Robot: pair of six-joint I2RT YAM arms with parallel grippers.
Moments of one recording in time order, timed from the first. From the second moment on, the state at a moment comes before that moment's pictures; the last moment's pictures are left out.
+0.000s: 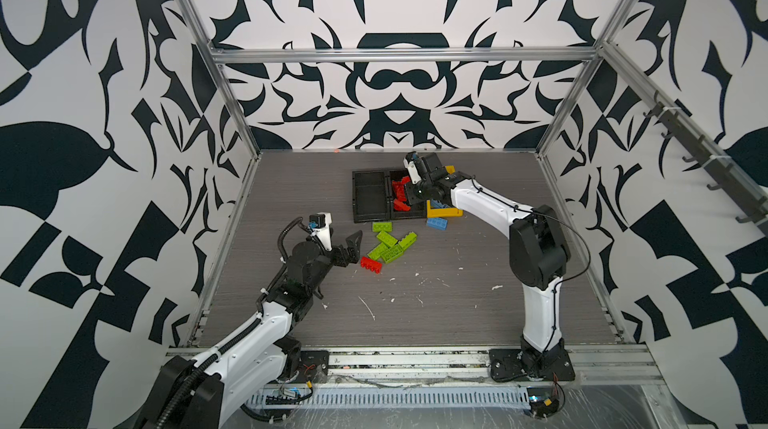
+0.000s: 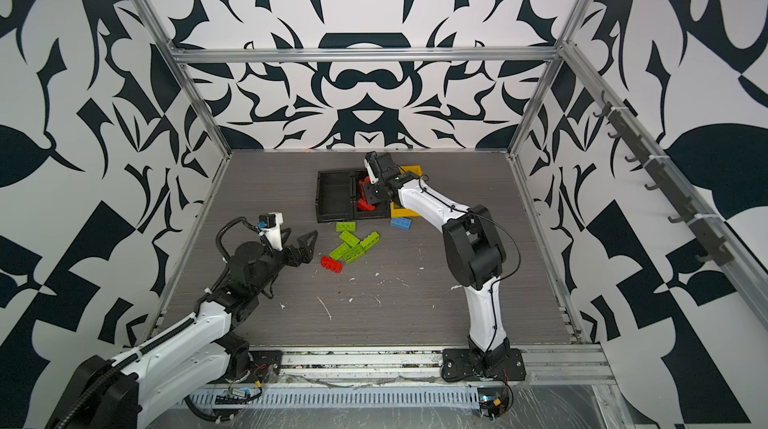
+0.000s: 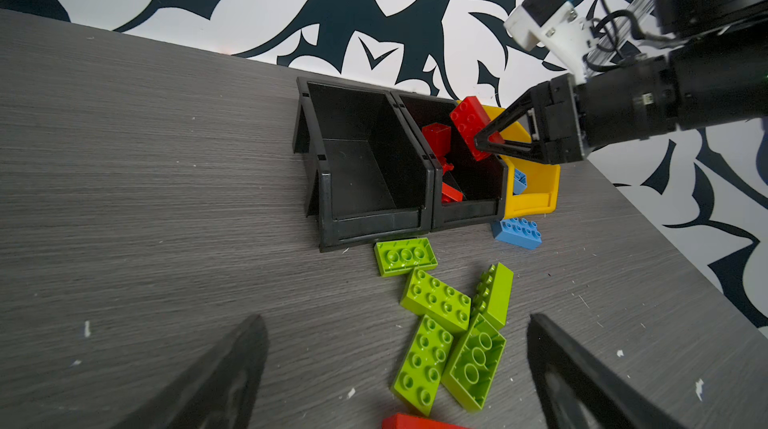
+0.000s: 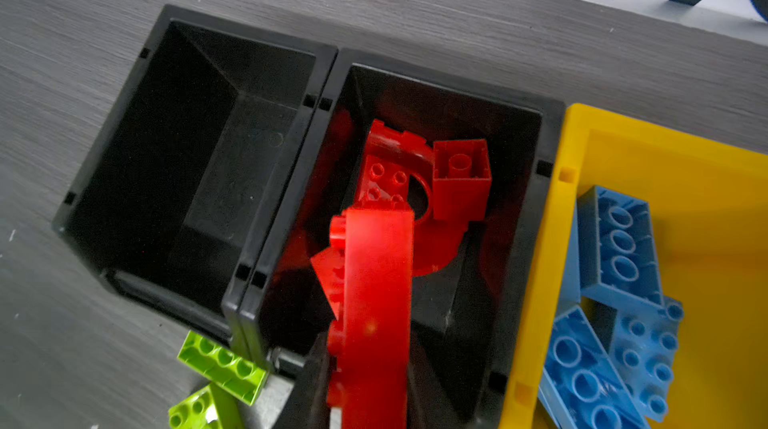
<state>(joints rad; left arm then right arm) -0.45 0.91 0.26 0.41 0.02 -0.37 0.54 2.06 1.67 -0.45 -0.02 0.18</state>
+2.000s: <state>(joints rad) -0.45 0.91 0.26 0.41 0.02 -0.37 0.52 1.82 1.05 -0.18 0.22 0.42</state>
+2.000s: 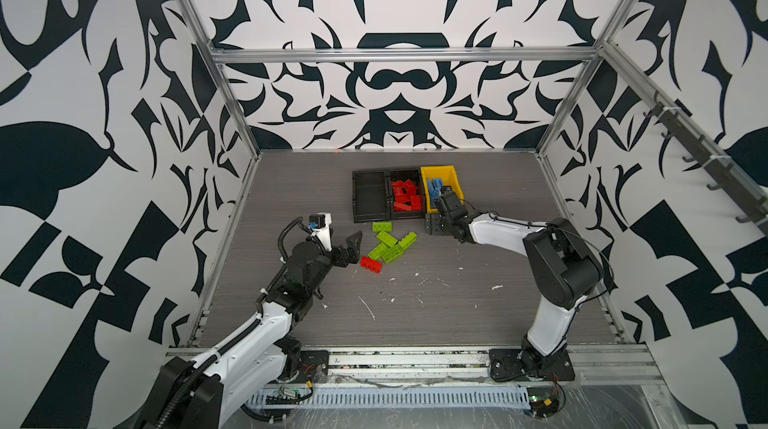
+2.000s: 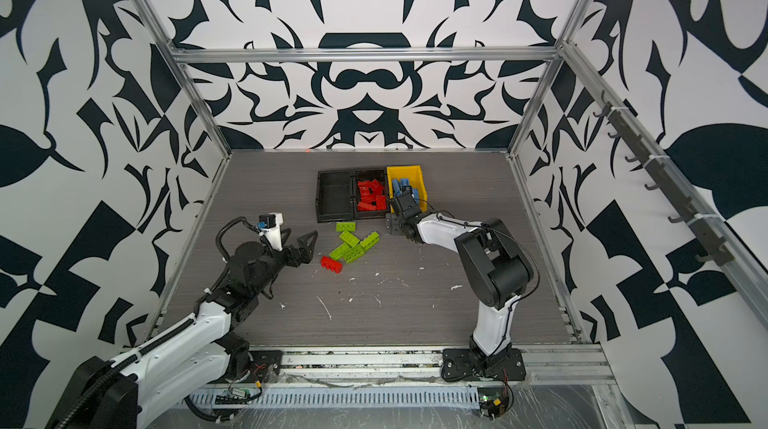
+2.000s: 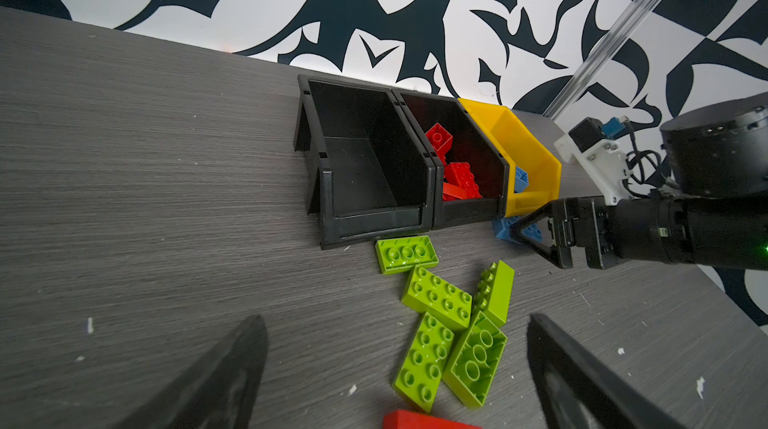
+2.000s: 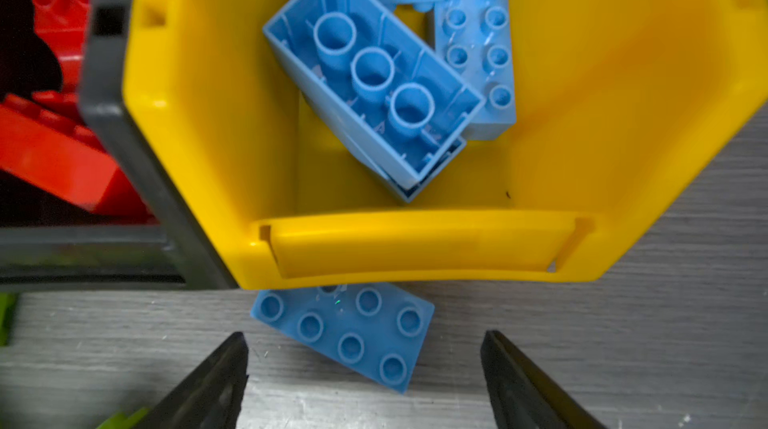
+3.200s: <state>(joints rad) -0.45 0.91 0.26 0.41 0.01 -0.37 0.50 1.95 1.16 -0.19 0.23 0.41</state>
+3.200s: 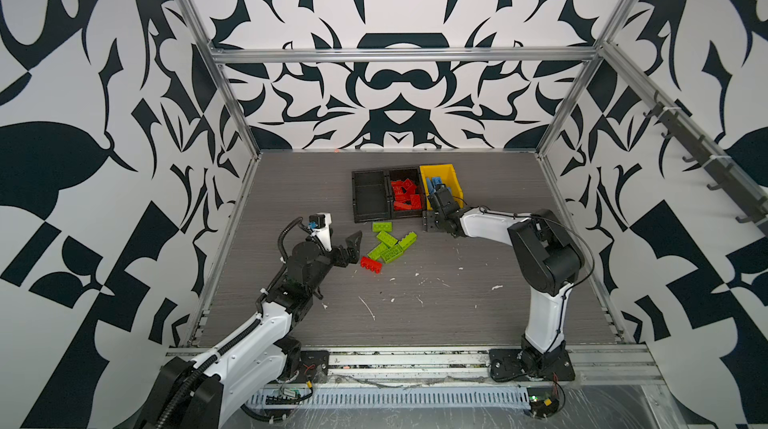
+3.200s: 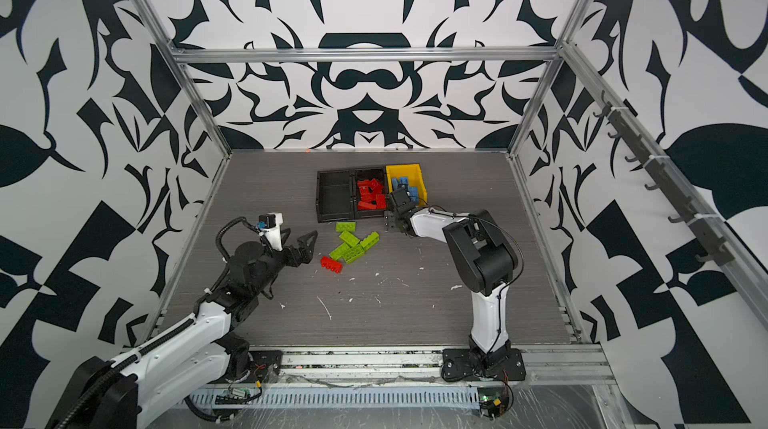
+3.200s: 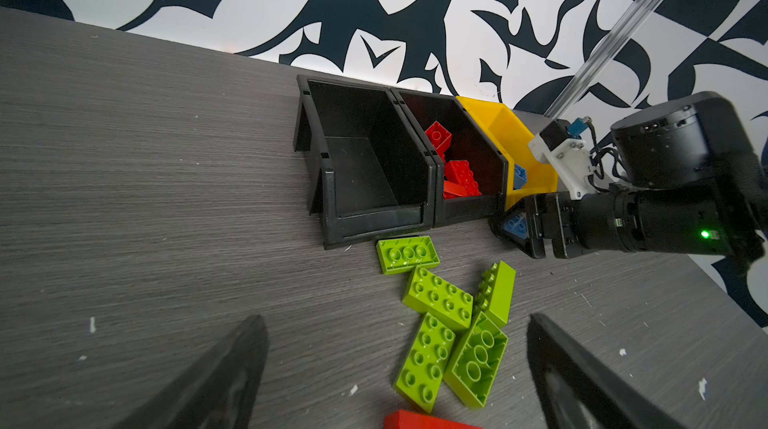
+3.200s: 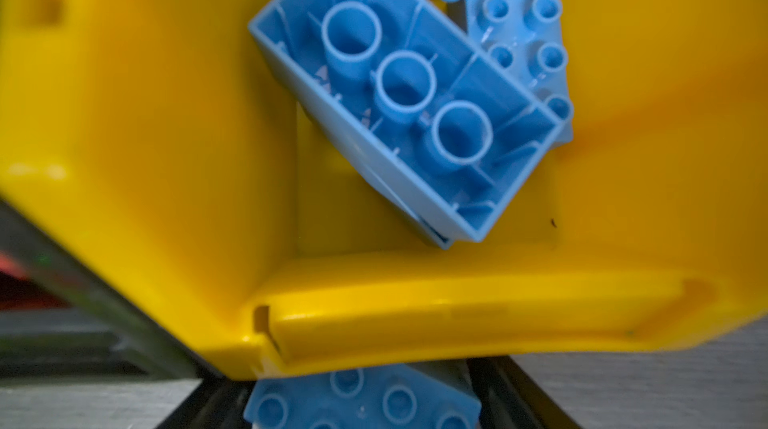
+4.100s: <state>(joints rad) -0.45 0.91 0.26 0.41 0.01 -0.37 0.50 1.68 0.94 -0.18 0.20 0.42</state>
